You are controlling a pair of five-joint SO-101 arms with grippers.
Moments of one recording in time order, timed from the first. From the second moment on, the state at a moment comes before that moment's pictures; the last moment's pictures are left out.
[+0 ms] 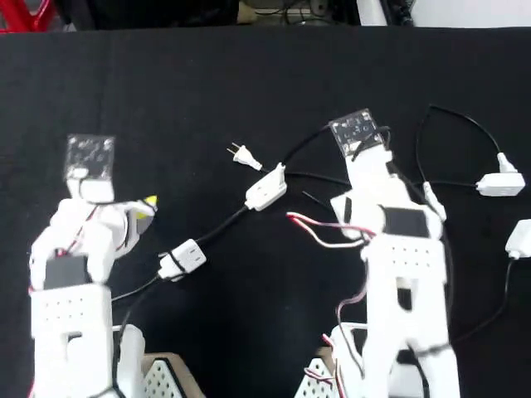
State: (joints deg) left arm -14.6 -62.7 64.2 50.2 -12.0; right arm 4.6 -43.2 49.0 61.7 26.5
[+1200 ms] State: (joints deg) left arm -21.3 -103.5 96.0 58.6 -30.9; right arm -24.2 28.9 -1.1 44.1 42.4
